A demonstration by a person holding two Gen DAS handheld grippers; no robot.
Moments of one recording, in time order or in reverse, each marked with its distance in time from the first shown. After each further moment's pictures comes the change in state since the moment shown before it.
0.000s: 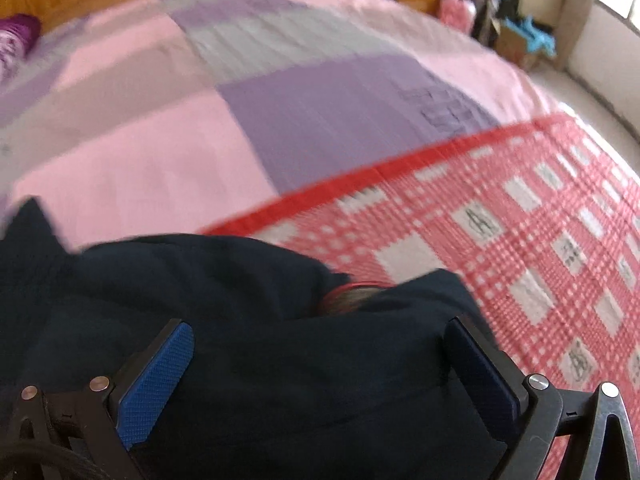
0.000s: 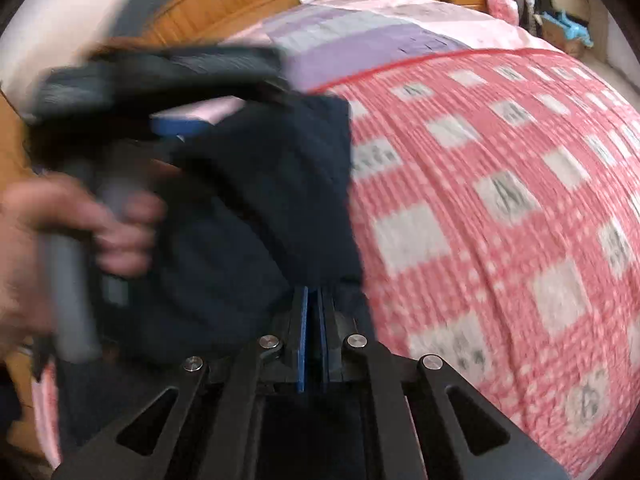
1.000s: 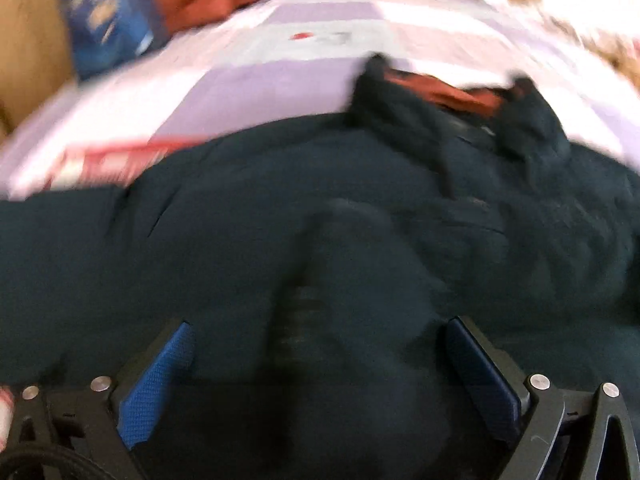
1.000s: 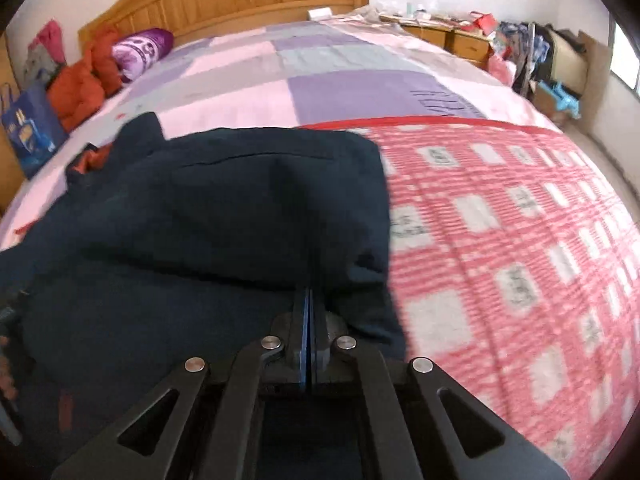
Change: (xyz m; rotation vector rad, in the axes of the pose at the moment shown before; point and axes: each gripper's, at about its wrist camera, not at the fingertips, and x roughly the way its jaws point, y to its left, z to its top) left arm -0.084 0.270 -0.187 -0.466 -0.039 0.381; right arm 0.042 0.065 0.056 -0.186 -0.062 -0.204
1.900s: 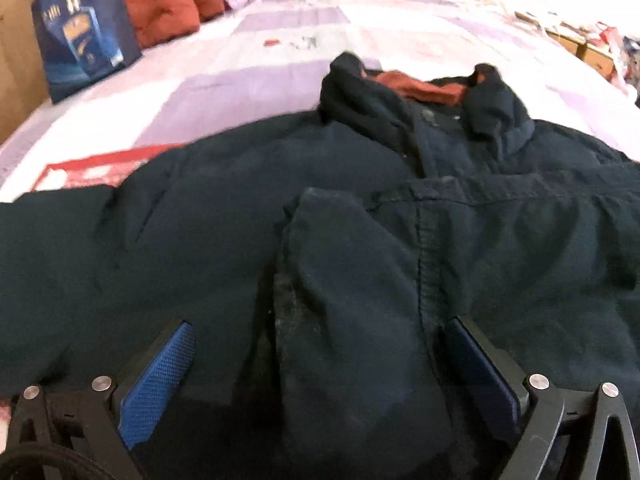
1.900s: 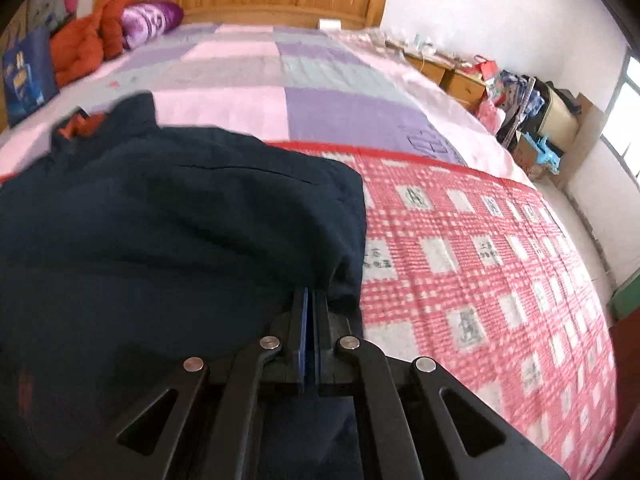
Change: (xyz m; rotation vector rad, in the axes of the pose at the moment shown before) left arm -0.016 -0.011 -0.020 0.142 -0.050 -0.049; right arm -0.027 0.018 -0.003 -0.142 -0.046 -0.128
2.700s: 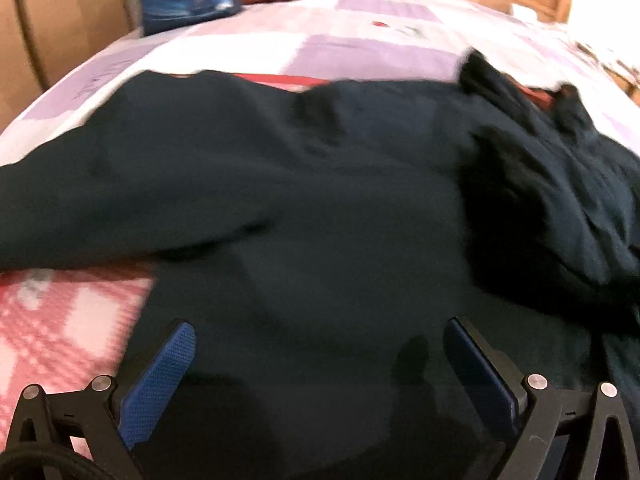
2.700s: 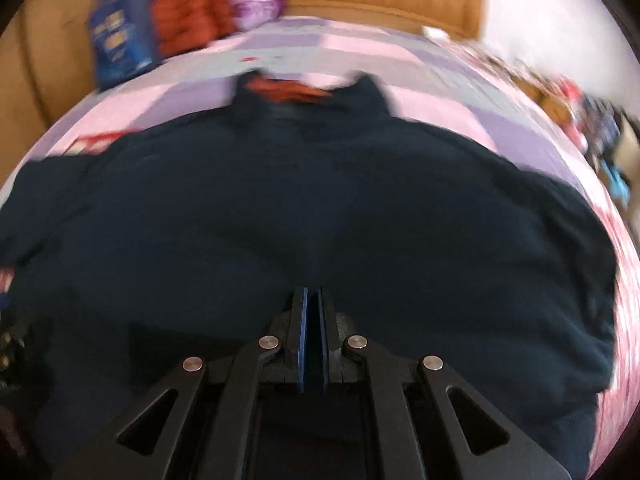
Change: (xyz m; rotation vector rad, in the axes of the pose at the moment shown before) left arm -0.047 0.120 -0.071 -0.206 0.043 0.089; right arm -0.027 0.231 -0.018 -0.194 -0.004 0.229
